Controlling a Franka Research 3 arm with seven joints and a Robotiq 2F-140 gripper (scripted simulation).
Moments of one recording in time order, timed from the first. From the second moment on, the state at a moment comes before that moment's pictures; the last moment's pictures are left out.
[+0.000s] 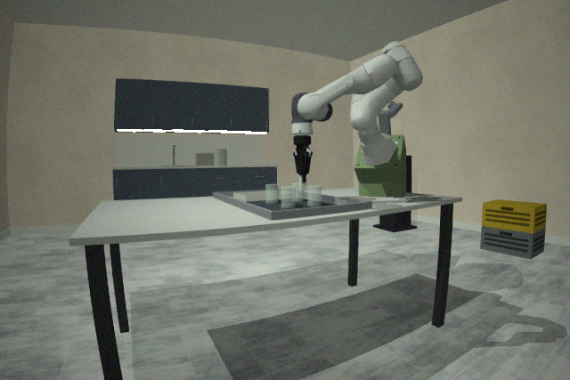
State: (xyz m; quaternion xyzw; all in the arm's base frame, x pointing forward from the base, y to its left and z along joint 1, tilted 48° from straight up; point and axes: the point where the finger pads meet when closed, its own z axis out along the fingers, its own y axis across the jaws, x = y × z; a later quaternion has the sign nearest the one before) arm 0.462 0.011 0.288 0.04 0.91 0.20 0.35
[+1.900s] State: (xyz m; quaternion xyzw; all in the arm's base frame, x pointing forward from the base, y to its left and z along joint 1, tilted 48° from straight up) arm 0.427 -0.020 0.338 0.04 0.91 0.19 0.37
